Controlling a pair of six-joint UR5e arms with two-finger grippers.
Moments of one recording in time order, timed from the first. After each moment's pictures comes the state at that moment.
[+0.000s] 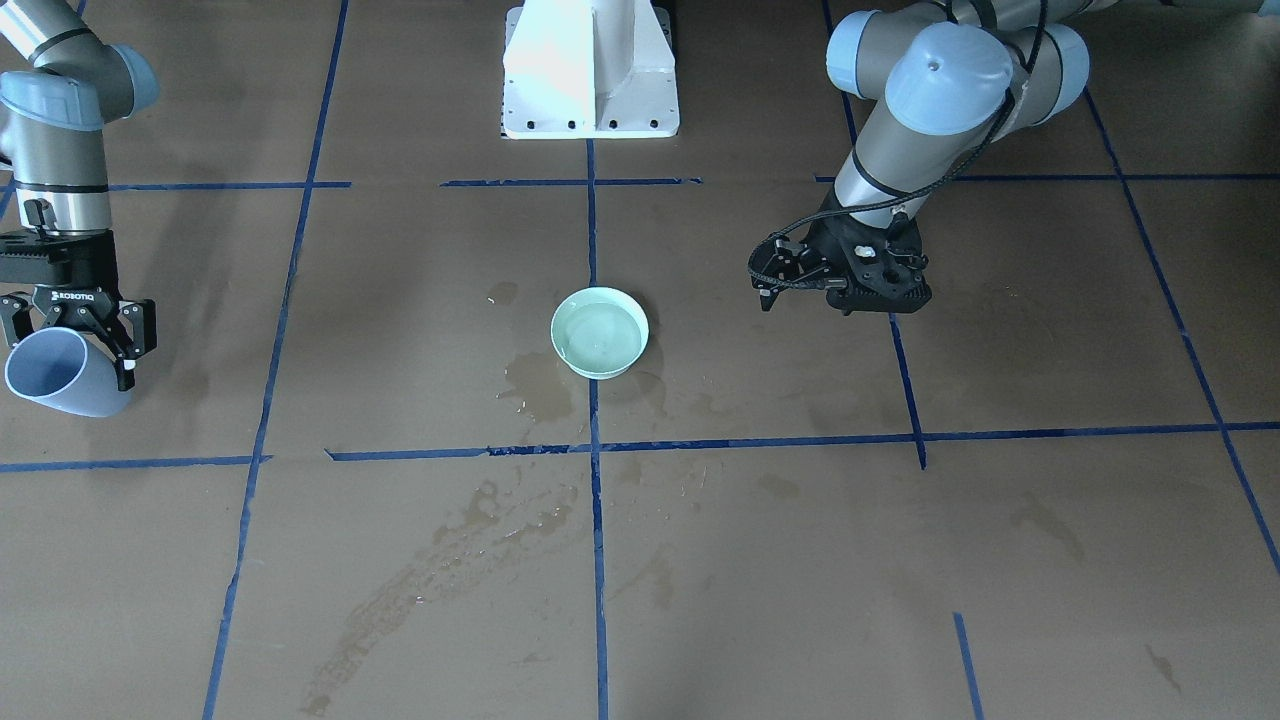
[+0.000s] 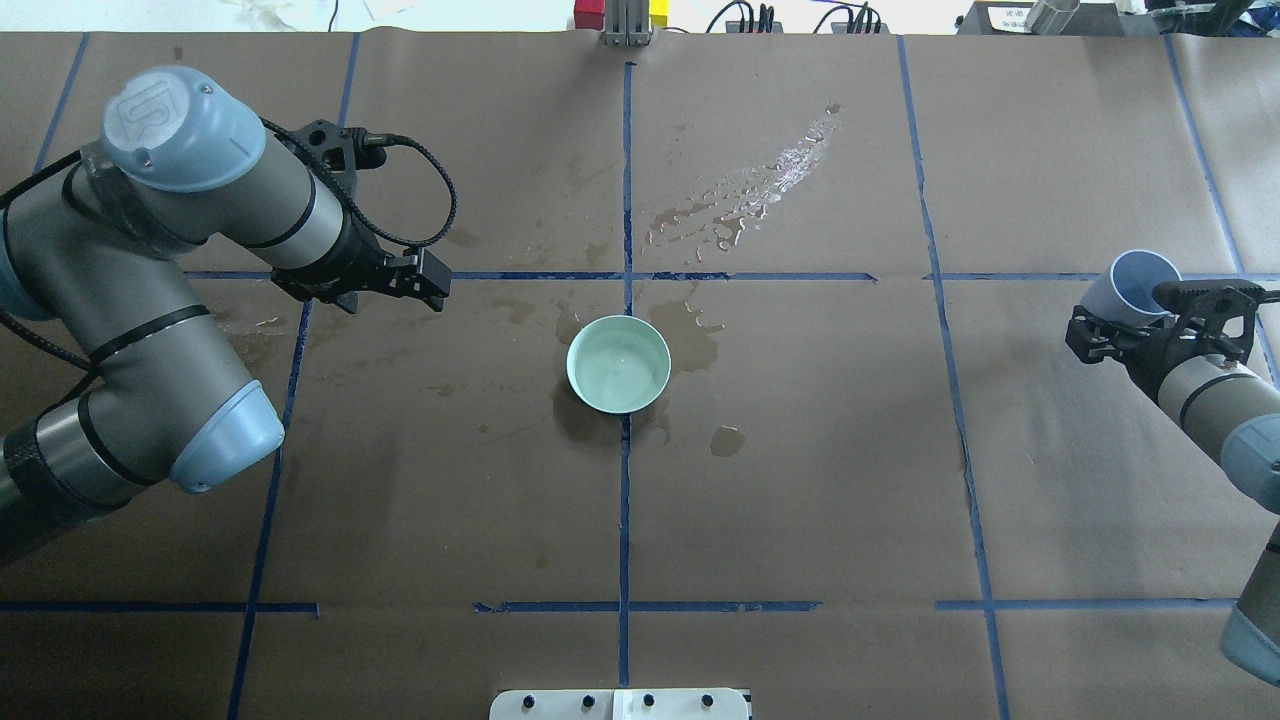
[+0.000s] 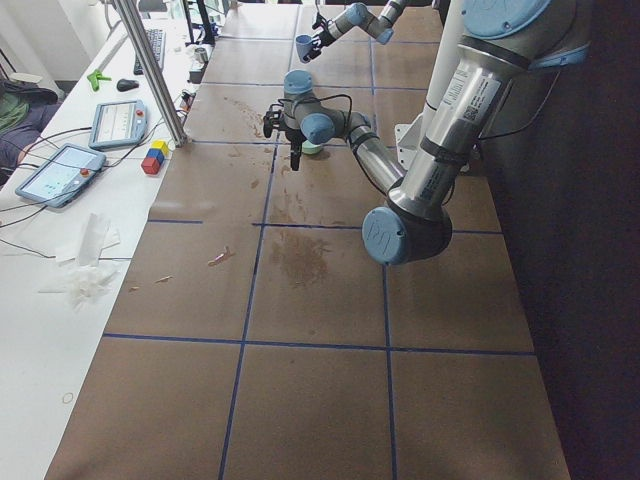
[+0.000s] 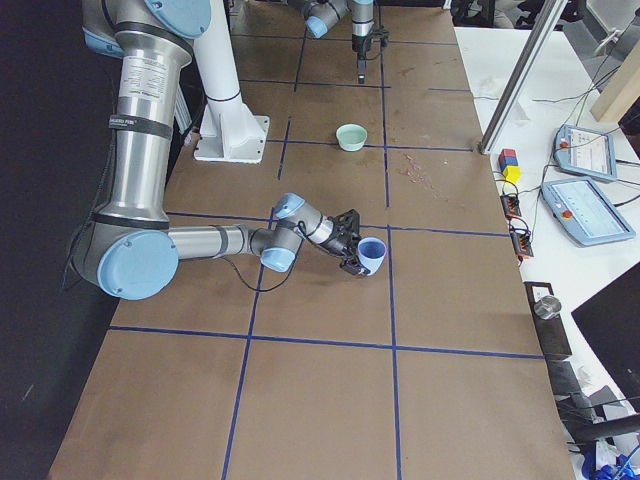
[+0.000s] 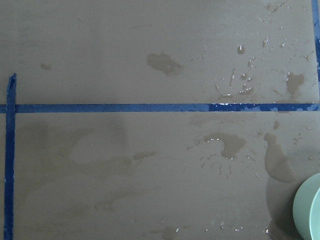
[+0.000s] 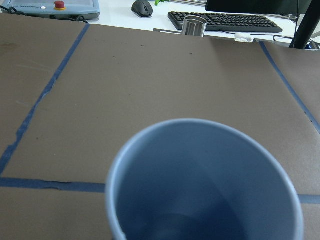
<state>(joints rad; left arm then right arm) -0.76 -2.04 -1.81 -1.68 -2.06 -1.06 0.61 -1.75 1.64 -0.54 1.15 1.08</state>
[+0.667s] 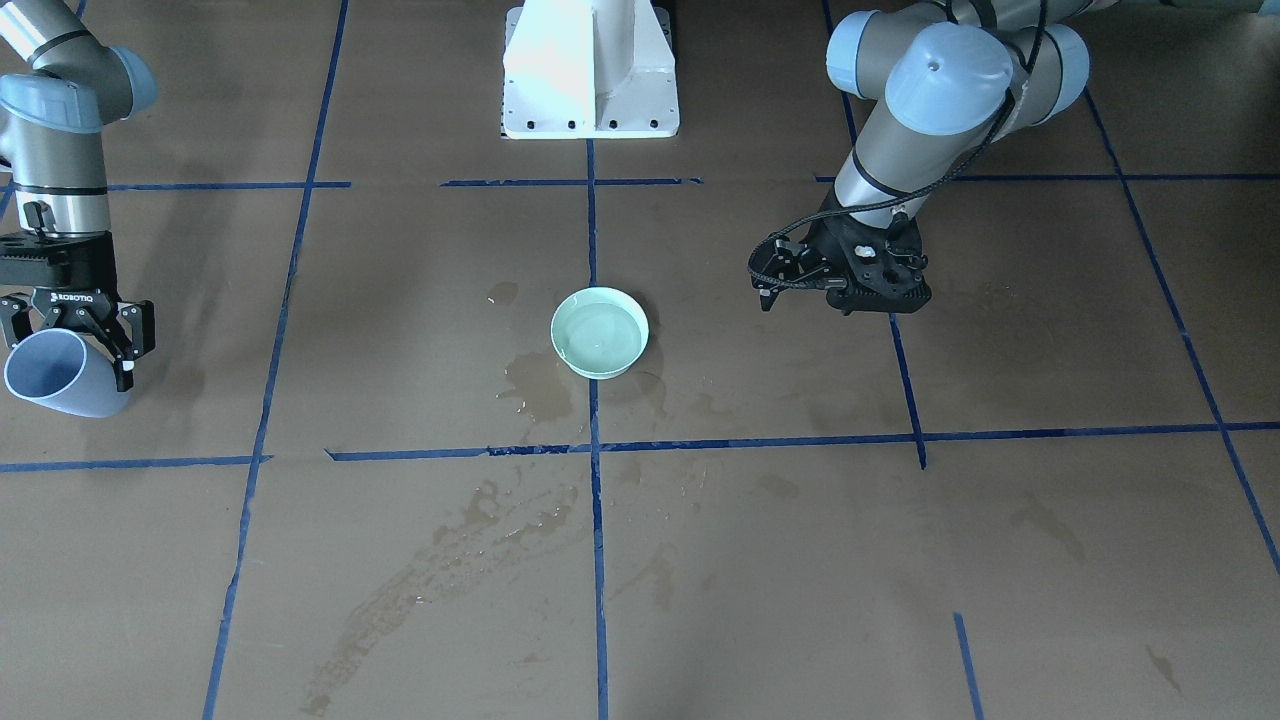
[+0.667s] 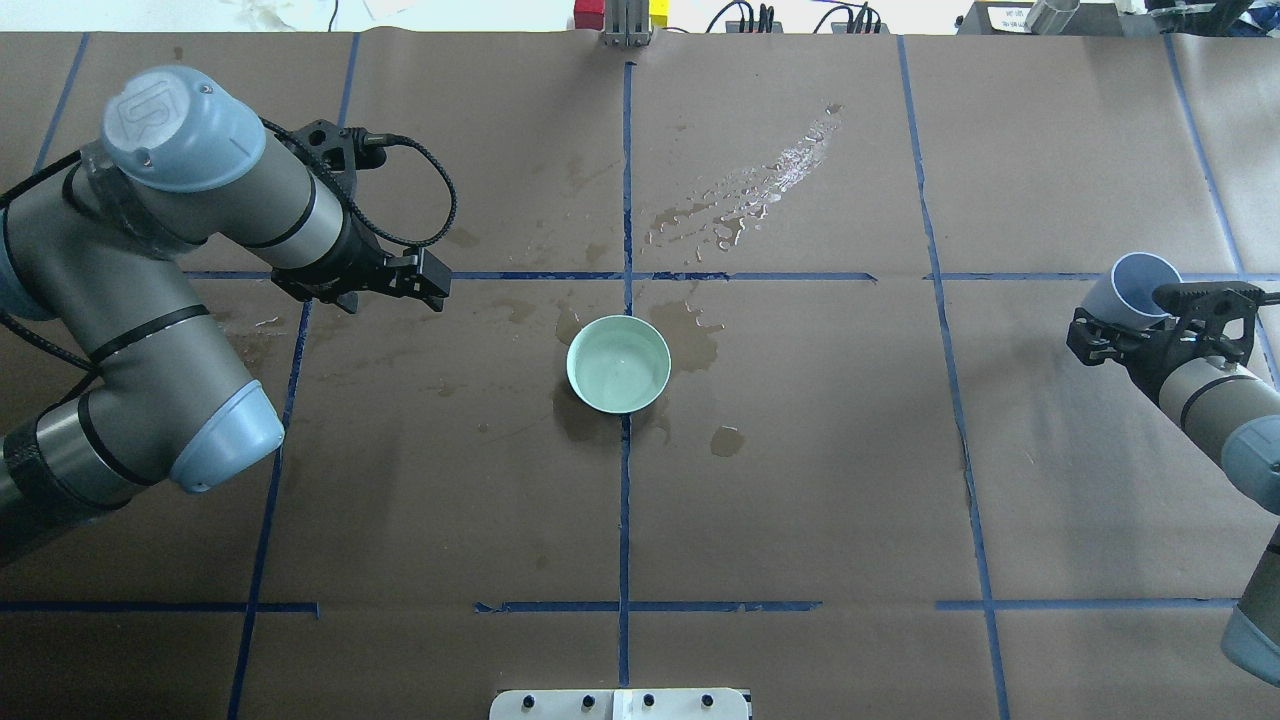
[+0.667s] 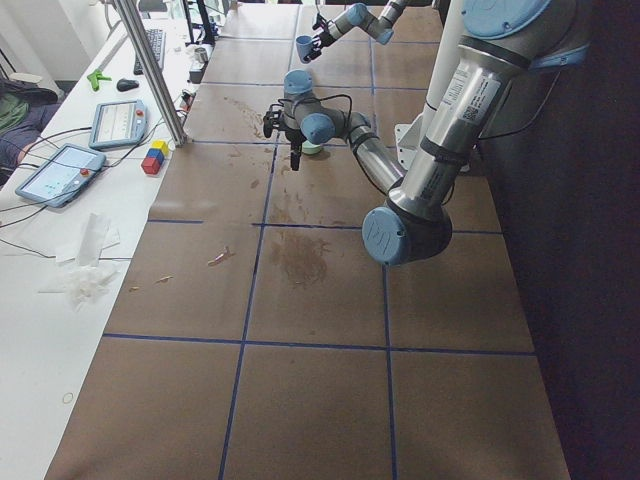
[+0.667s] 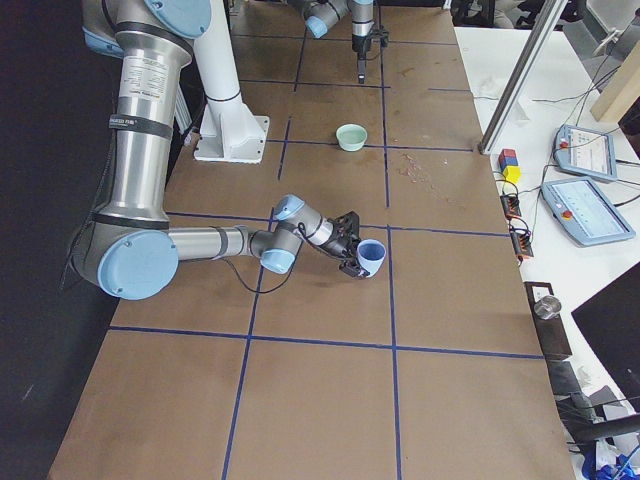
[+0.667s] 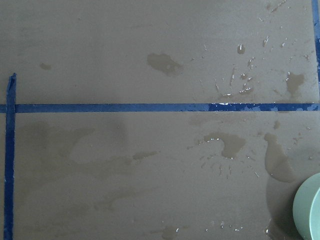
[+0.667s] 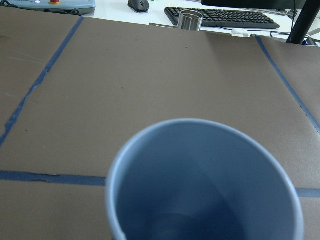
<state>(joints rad) -0.76 -2.04 -1.81 -1.68 -2.06 -1.06 0.61 -1.75 1.63 -0.54 1.16 1.08</state>
